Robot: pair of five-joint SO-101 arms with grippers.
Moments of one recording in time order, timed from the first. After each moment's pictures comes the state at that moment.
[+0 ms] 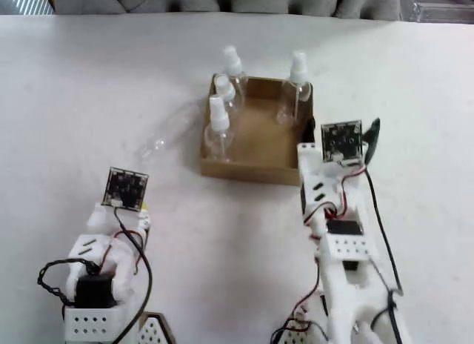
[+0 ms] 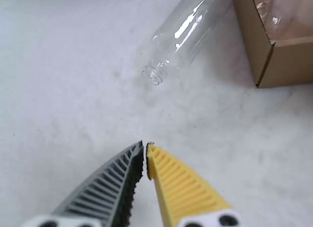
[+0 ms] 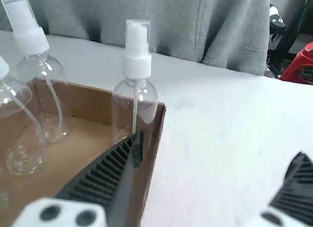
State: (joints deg) left arm -6.5 -104.4 97.1 56.3 -11.0; right arm -1.7 -44.0 77.5 -10.5 10.2
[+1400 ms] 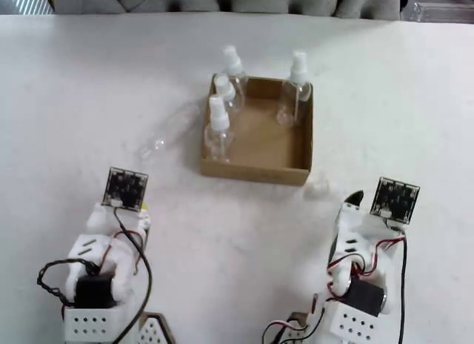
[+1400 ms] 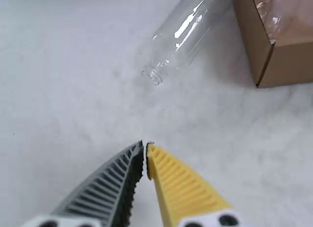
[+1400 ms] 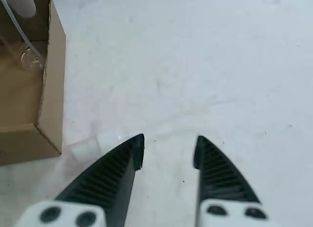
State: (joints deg) left arm -6.5 -104.4 97.1 56.3 -11.0; right arm 18.6 -102.0 96.4 45.7 5.6
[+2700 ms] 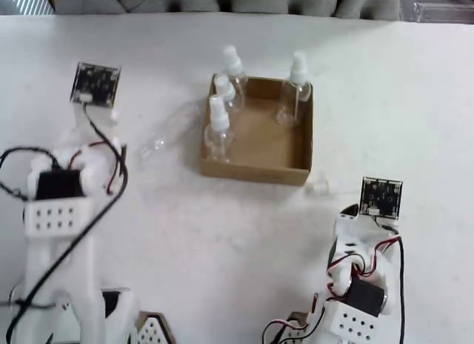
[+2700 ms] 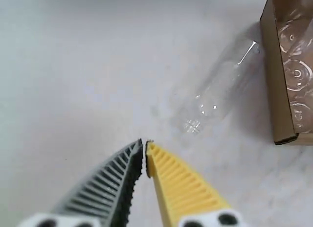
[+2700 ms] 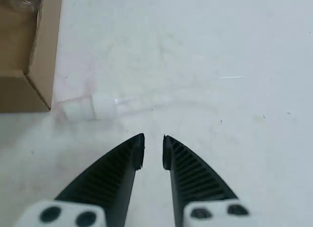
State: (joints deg) left arm -10.7 -34.3 37.3 57.3 -11.7; right arm 19.1 -102.0 96.4 52.5 15.0
